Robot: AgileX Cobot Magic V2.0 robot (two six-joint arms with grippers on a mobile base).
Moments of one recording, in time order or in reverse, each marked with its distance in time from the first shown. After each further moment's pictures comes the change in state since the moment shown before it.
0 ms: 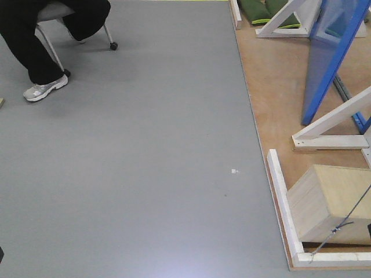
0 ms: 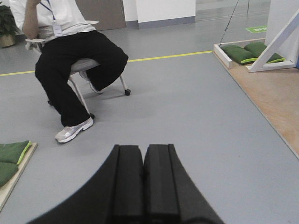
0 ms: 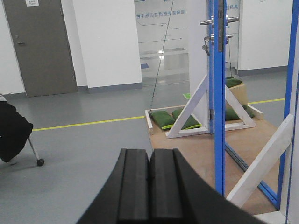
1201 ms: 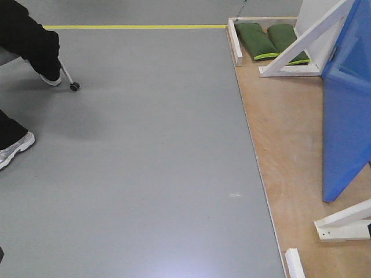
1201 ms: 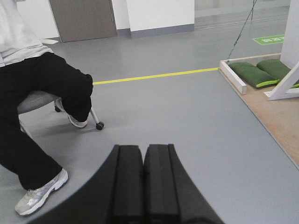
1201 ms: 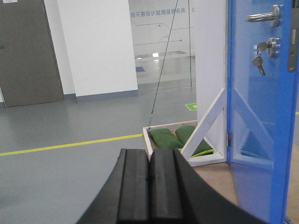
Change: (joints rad) left arm 0.000 0.000 0.000 0.000 -0.001 0.000; right arm 0.000 0.000 0.000 0.000 0.000 0.000
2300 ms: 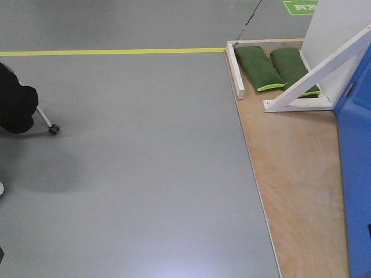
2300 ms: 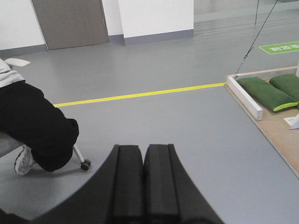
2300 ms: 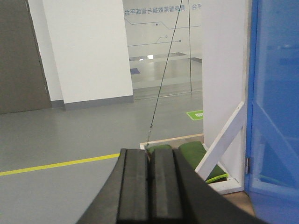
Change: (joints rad) left arm 0.000 0.000 0.000 0.000 0.000 0.000; right arm 0.000 0.000 0.000 0.000 0.000 0.000
